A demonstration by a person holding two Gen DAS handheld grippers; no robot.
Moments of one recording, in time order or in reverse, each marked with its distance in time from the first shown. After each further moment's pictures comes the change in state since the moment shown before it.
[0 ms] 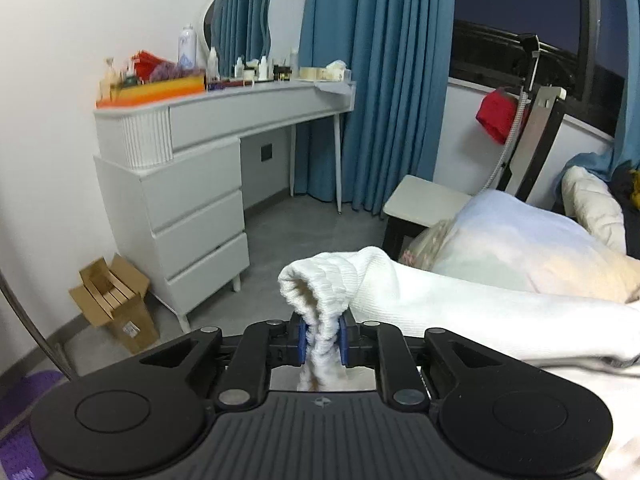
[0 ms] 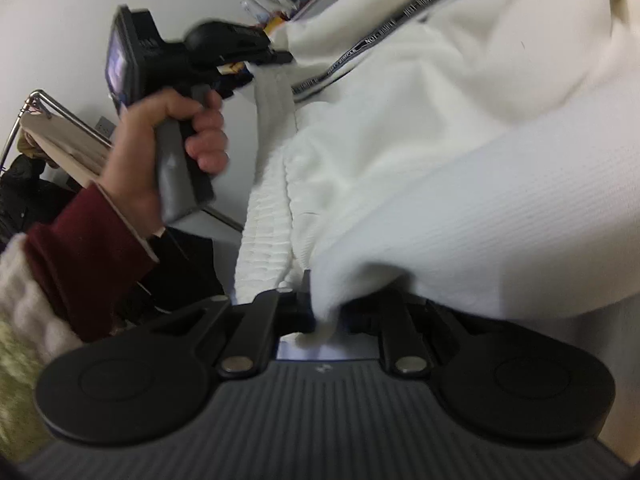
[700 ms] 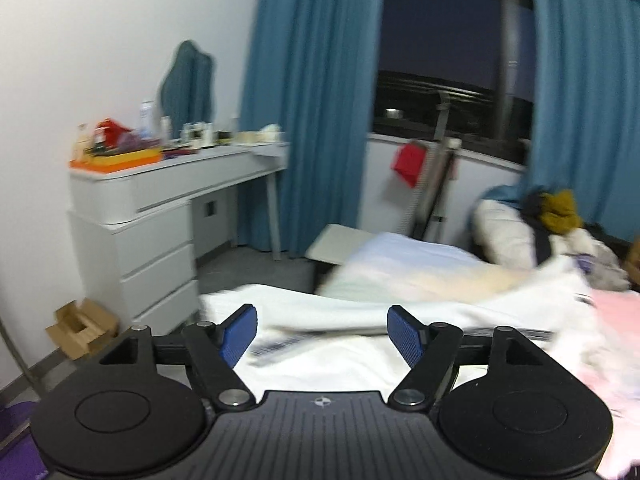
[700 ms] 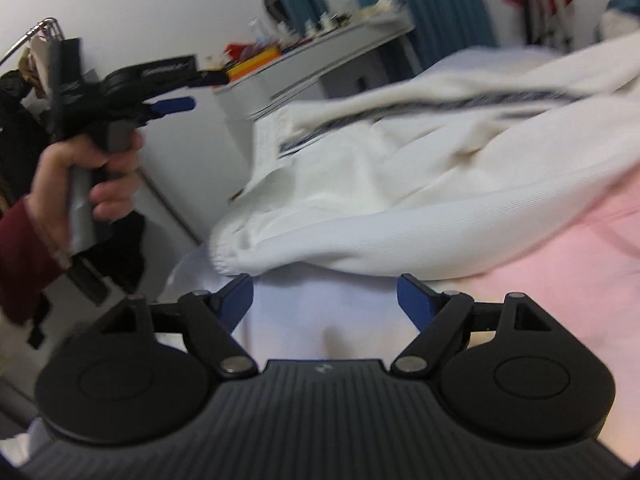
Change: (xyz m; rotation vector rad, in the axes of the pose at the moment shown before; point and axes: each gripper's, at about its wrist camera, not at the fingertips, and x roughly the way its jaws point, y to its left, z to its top) left arm -0.228 -0.047 -0.047 0.071 -0.178 -0.199; right arm -0.164 0.057 -0.036 -0.330 -0.151 -0.319
